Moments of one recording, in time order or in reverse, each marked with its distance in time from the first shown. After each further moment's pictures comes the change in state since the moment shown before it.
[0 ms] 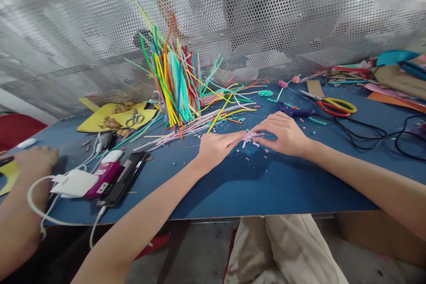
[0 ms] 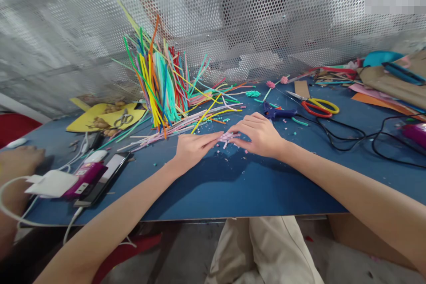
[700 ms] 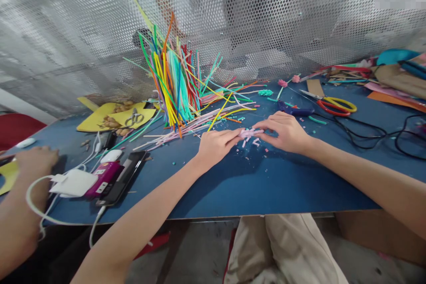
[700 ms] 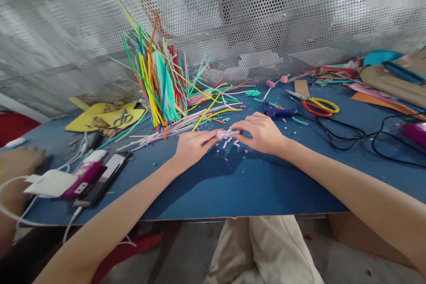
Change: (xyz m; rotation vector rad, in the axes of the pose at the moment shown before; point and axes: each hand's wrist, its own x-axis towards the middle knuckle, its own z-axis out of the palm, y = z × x) left_hand 0.002 -0.003 0.004 0.002 -0.092 -0.103; right_hand -0.002 0.005 0.001 -0.021 0.027 0.054
